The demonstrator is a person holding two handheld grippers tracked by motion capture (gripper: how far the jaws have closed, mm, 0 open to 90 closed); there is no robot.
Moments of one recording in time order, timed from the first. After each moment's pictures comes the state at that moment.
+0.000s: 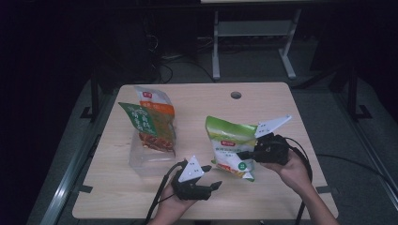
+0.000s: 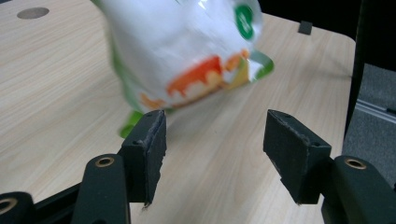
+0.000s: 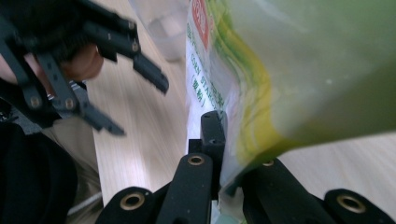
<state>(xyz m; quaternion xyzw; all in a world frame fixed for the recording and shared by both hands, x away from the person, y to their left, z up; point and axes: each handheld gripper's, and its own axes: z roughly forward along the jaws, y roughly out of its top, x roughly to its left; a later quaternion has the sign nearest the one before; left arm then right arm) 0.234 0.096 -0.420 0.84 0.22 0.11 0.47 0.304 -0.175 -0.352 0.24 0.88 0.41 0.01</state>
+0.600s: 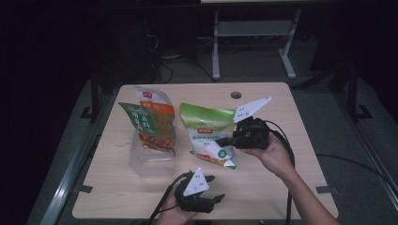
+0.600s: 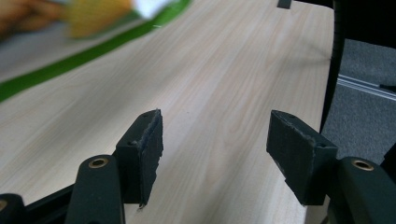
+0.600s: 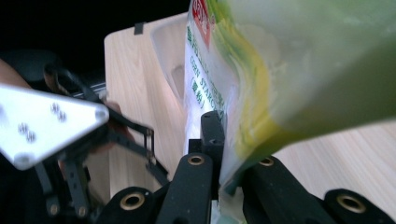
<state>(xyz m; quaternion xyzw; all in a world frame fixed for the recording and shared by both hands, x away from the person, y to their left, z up) 0.214 0.088 -0.434 0.86 0.19 0.11 0.46 0.320 -0.121 -0.302 0.18 0.88 0.43 0.01</state>
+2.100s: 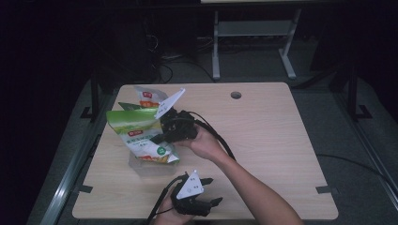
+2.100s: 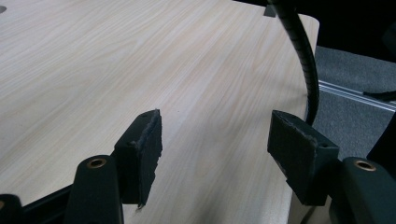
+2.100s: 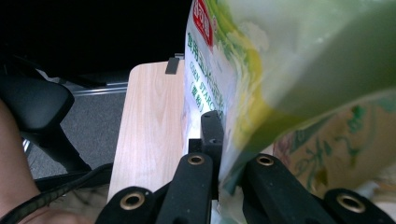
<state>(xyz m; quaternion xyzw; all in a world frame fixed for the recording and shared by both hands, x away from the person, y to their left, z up) 0.208 0.099 -0.436 0.85 0.19 0.09 0.48 0.352 0.051 -0.299 0.06 0.90 0.43 -0.02</state>
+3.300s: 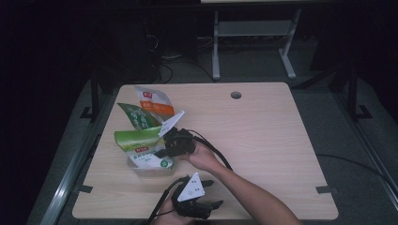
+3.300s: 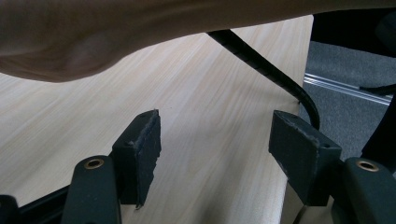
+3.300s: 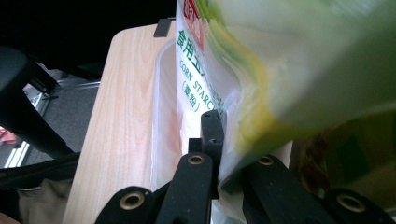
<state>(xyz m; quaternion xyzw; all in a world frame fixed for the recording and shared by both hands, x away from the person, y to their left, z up) 0.205 0.097 -0.439 0.85 0.18 0.09 0.48 0.362 0.061 -0.388 0.08 0.90 0.42 -0.05</state>
